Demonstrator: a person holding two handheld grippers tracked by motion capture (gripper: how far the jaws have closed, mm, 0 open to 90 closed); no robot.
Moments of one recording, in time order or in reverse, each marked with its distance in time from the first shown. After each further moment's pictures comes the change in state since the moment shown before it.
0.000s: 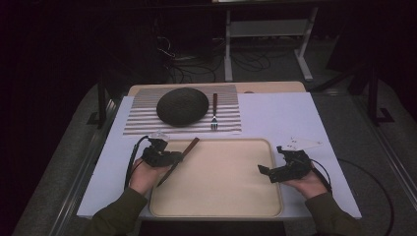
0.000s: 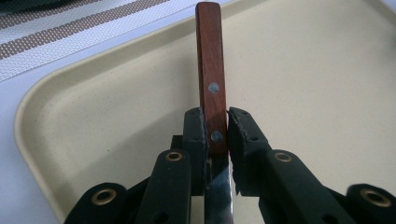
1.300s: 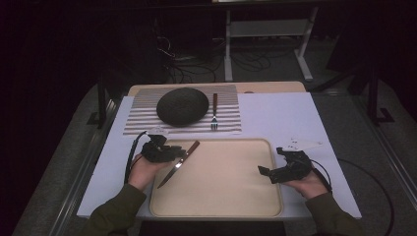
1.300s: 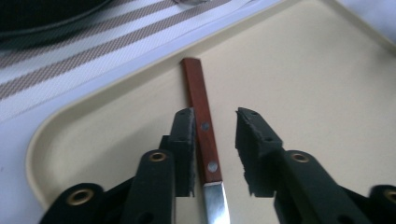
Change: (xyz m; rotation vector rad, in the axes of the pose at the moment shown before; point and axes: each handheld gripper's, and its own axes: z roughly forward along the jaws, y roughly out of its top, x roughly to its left) left arm 0.005 0.015 -0.004 -0.059 -0.052 0.051; right arm -0.002 -0.003 0.001 -0.001 0.027 0.017
